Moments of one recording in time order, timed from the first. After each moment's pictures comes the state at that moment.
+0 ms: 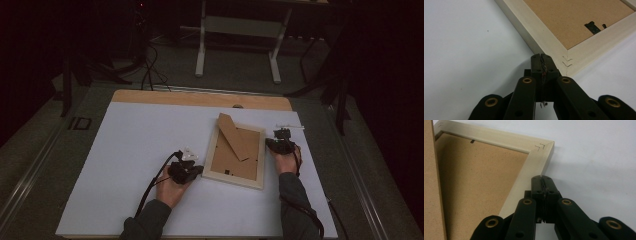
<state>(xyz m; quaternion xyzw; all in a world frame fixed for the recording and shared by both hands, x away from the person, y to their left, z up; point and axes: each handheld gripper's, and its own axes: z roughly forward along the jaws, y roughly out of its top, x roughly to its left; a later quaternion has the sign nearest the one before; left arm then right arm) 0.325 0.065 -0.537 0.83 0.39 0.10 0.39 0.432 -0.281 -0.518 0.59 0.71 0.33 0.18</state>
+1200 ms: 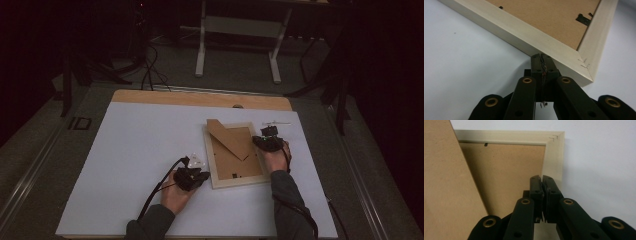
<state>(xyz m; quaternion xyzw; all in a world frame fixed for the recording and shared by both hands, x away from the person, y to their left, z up) 0.309 0.047 -0.539 0.84 0.35 0.09 0.40 0.435 -0.236 -0.510 0.54 0.75 0.34 0.17</state>
